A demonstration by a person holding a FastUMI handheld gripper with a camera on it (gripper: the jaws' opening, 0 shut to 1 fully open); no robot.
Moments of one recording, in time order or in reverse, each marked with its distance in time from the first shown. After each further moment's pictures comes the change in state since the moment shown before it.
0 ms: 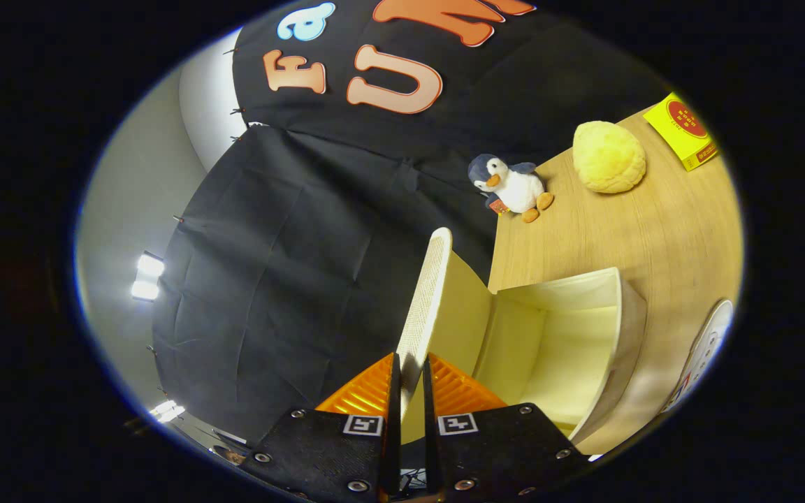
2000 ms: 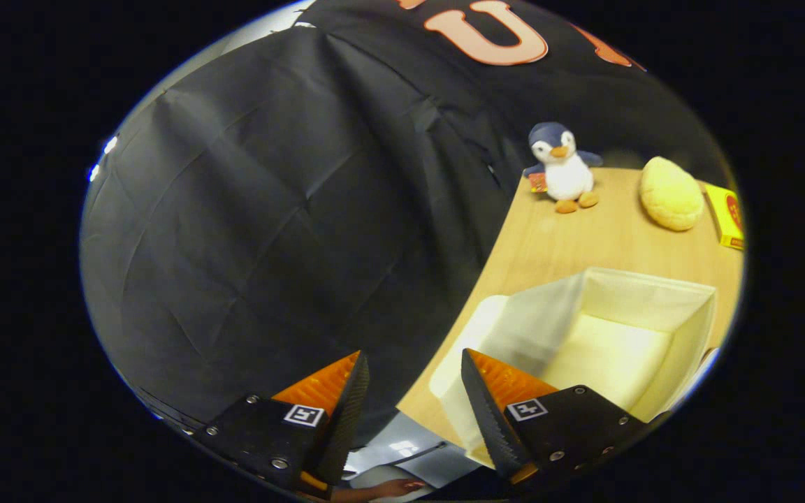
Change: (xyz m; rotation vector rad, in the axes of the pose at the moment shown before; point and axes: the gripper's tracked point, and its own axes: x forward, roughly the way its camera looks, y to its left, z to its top) arm 0.132 -0.002 -0.092 -0.446 0.111 -0.353
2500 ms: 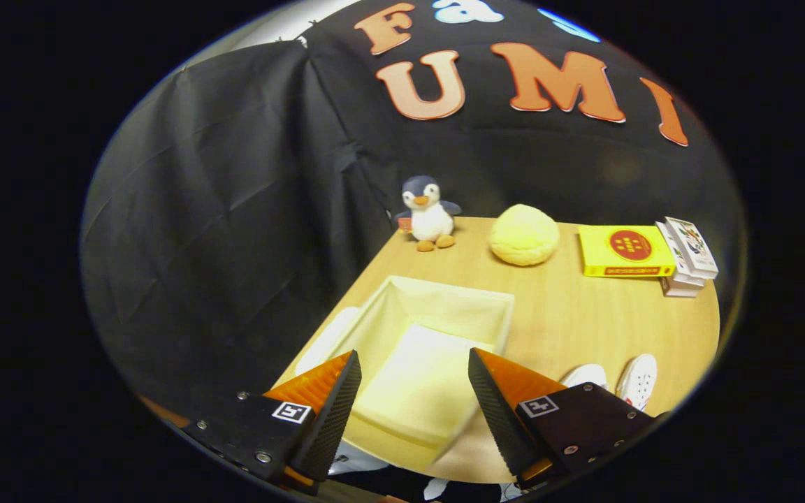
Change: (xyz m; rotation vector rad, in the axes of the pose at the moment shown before) arm -0.123 -0.163 -0.027 -0.059 -0.169 -0.382
